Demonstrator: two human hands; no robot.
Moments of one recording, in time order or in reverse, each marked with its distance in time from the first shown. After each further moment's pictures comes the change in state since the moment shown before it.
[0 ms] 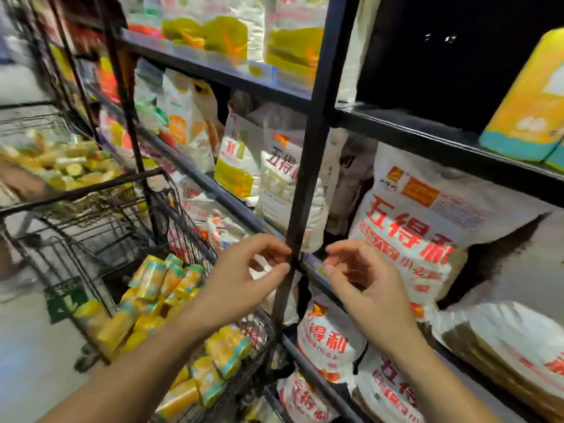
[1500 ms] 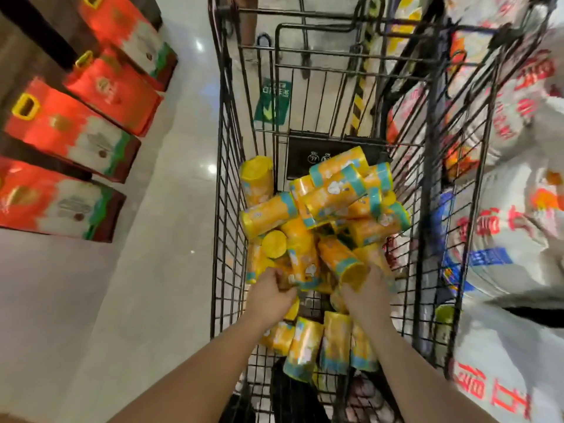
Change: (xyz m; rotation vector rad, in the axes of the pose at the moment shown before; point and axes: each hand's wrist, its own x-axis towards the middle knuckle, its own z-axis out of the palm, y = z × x) left_hand -0.109 -0.473 -0.025 -0.049 0.512 -1.626; right_hand 0.115 0.424 0.473 -0.577 -0.994 0.547
